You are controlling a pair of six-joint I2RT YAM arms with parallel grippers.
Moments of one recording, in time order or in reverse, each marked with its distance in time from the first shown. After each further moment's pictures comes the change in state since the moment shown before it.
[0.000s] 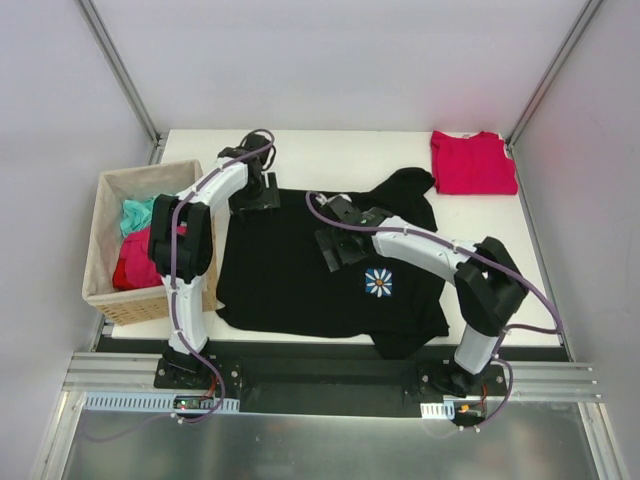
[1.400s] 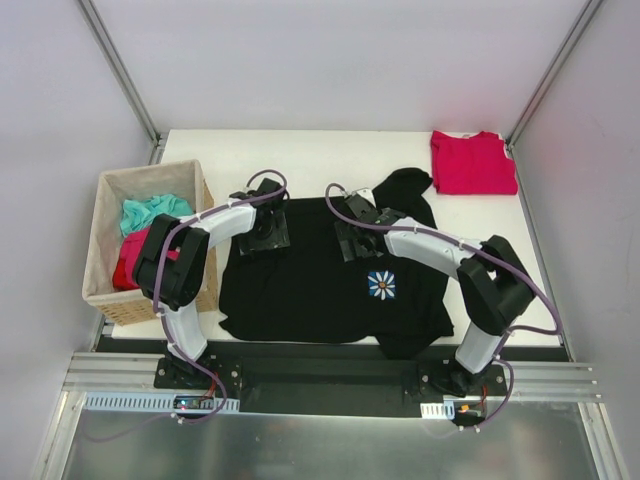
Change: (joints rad) left arm -0.163 -0.224 -0.513 0.225 -0.043 -0.170; right arm -0.066 -0.014 -0.122 0.145 0.131 0.044
